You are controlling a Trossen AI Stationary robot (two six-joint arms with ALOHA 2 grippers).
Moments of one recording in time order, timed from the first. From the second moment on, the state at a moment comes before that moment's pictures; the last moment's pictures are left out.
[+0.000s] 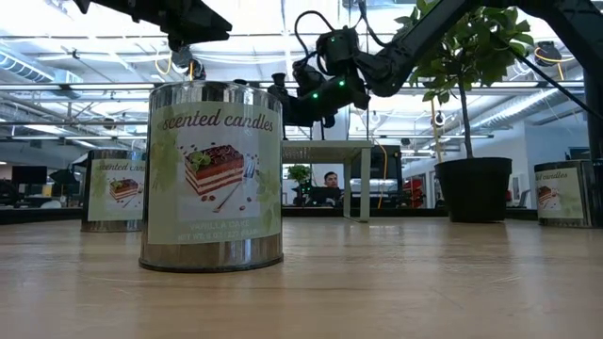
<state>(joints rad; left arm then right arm) 0.32 0.89 0.78 -0.03 -0.03 0.07 -0.42 1.98 1.30 0.58 0.27 0.02</state>
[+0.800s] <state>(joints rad) 0.32 0.89 0.78 -0.09 -0.03 0.03 -0.39 1.98 1.30 0.57 0.41 0.00</state>
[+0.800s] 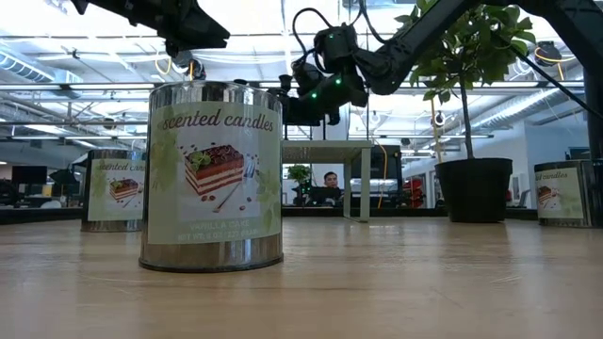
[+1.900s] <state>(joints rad) 0.31 0.89 0.78 -0.12 -0.03 0.02 -0.21 1.96 1.30 0.38 0.79 -0.07</state>
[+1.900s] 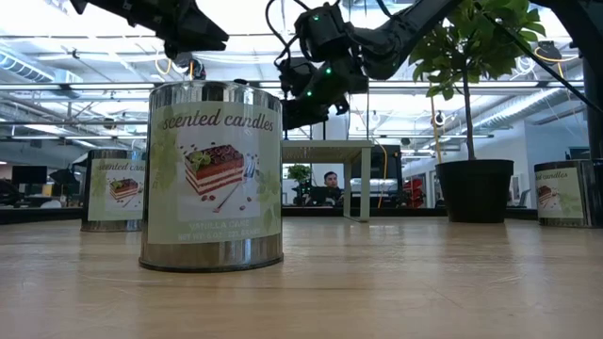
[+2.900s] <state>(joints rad) -0.26 1.06 0.78 -0.66 -0.26 -0.35 0.08 1.48 0.78 0.30 0.61 0.07</state>
